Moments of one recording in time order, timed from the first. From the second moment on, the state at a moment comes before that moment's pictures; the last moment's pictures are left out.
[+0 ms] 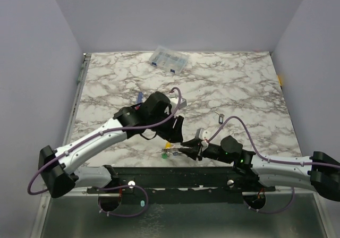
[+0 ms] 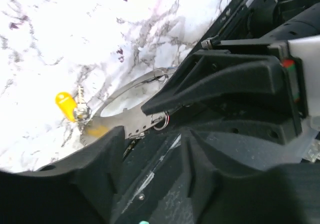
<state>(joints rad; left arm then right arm) -0.90 1.26 1.13 -0.71 0.35 -0.39 1.13 0.95 0.21 0.67 -0.12 -0.06</state>
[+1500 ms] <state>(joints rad) -0.91 1.10 0.55 0.01 0.45 0.32 1.13 0.95 0.21 0.66 0.01 0.02</state>
